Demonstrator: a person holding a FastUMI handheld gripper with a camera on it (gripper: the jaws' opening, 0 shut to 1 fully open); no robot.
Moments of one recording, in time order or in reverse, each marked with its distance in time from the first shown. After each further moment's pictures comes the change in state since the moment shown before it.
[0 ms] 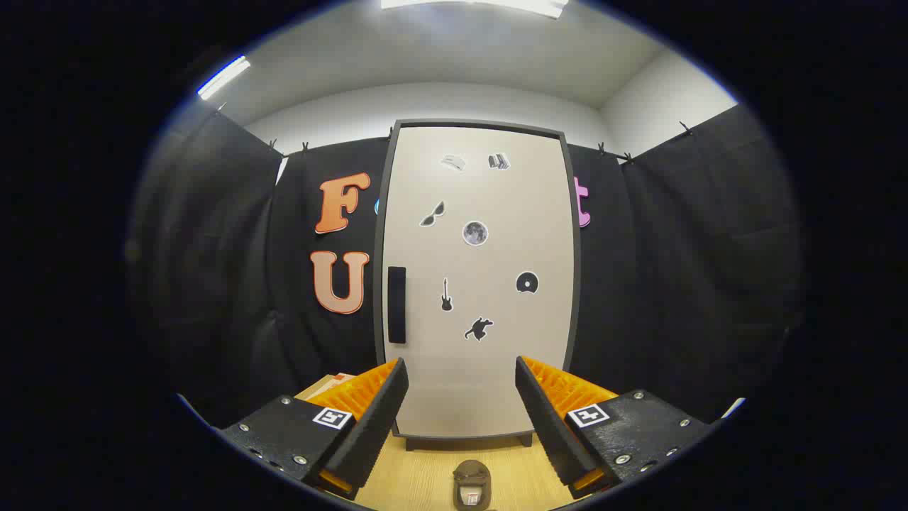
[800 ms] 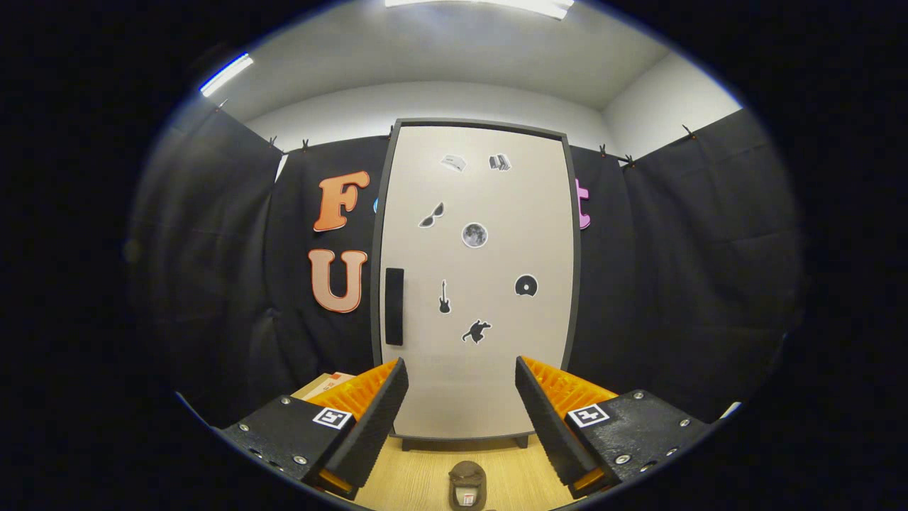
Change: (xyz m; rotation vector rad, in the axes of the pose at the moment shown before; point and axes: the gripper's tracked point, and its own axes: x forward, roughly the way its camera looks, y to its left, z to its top) arm 0.004 -0.001 0.004 -0.009 0.005 -0.004
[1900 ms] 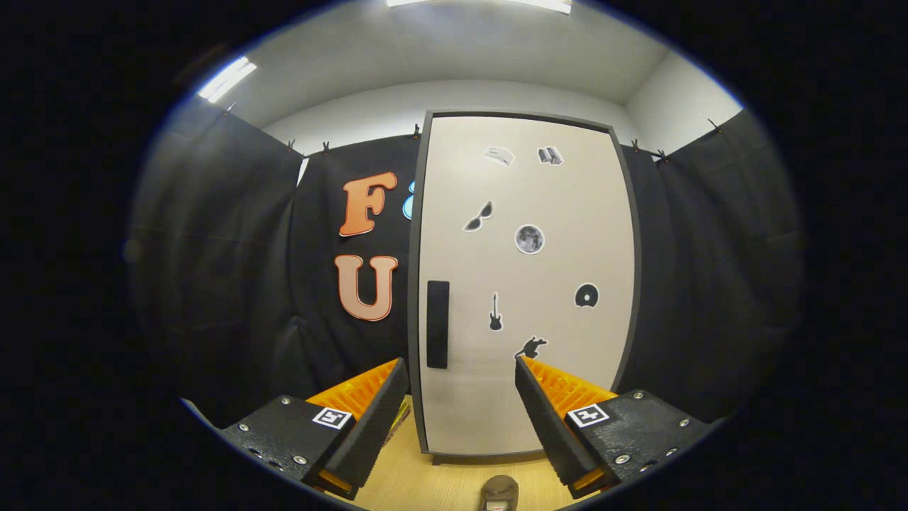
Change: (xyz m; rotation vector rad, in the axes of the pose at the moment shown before) arm 0.062 0.070 0.016 0.014 -0.012 0.138
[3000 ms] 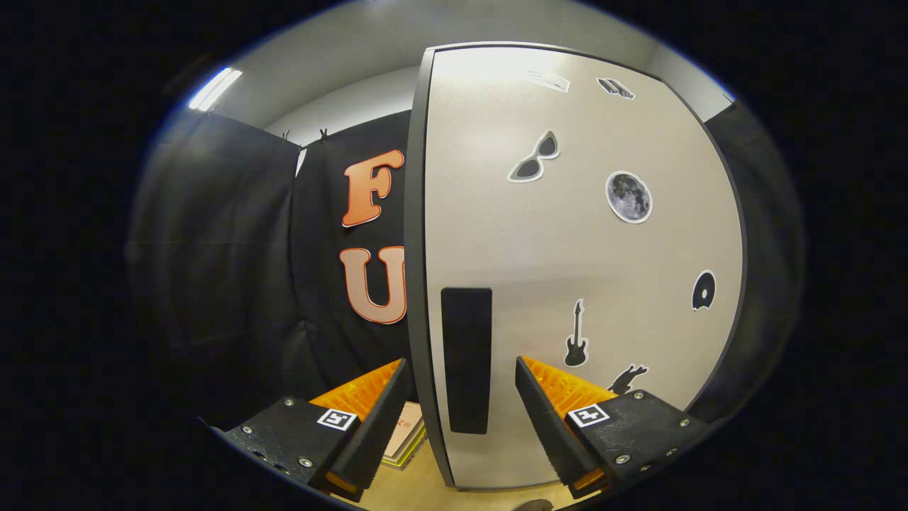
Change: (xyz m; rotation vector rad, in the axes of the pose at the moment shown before) arm 0.154 0.035 -0.019 0.063 0.063 0.089
